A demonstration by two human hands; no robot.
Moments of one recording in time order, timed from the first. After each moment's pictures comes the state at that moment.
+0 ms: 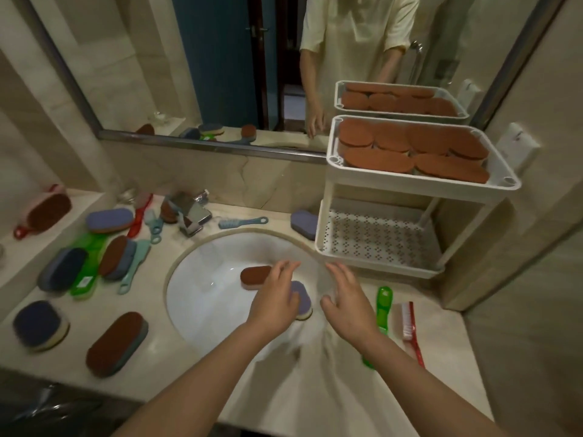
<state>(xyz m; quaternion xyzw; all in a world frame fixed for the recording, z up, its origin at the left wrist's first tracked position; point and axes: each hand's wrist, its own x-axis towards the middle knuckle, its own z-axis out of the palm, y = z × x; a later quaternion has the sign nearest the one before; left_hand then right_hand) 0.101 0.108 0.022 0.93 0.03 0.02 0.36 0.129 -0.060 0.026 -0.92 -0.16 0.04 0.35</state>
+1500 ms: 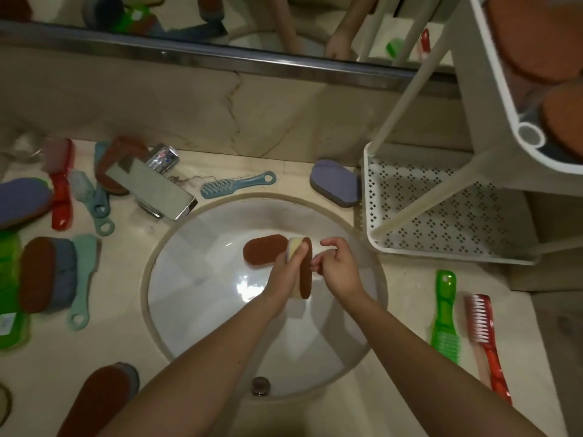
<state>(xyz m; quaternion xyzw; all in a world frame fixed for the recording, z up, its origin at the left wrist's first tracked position) 0.219 0.184 -0.083 0.63 0.32 -0.24 0.67 0.236 0.071 -0.068 -0.79 0.18 0.20 0.56</state>
